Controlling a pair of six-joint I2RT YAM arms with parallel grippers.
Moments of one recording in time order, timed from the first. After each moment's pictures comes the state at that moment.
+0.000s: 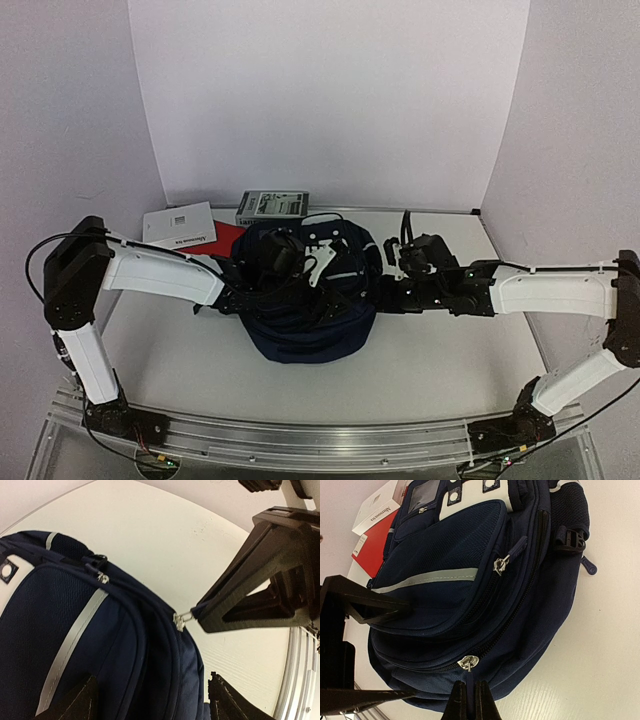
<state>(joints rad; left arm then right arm) -0.99 1.80 1.11 0.14 0.18 -0.11 0.86 1.44 0.88 -0.16 0.06 0.68</state>
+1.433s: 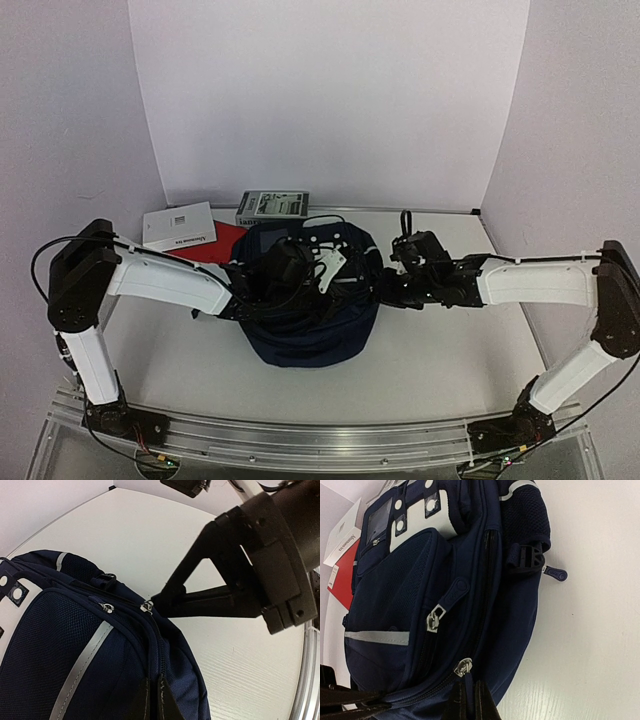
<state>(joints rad) -1.05 1.83 1.12 0.22 0.04 -0.05 0.78 1.53 0.92 -0.18 0.14 0.77</state>
